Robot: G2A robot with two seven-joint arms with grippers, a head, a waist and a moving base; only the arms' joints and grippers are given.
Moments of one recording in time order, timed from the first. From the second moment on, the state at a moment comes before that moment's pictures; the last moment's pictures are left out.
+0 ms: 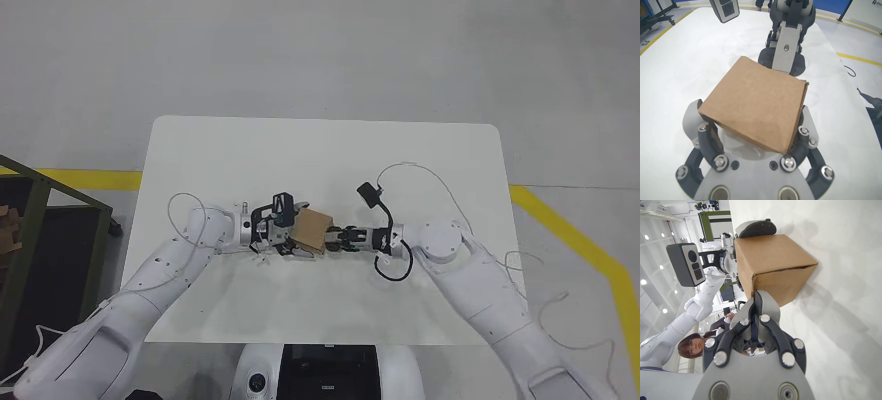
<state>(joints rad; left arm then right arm) 0.95 -1.05 -0.82 -1.05 1.61 -0.93 0.52 -1.02 -1.23 0.89 -1.26 0.15 -0.11 0.93</state>
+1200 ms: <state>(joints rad) 1.22 -0.89 -1.22 -1.20 1.61 -0.89 0.74 -1.17 -1.18 1.00 -1.63 -0.22 -0.17 0.73</state>
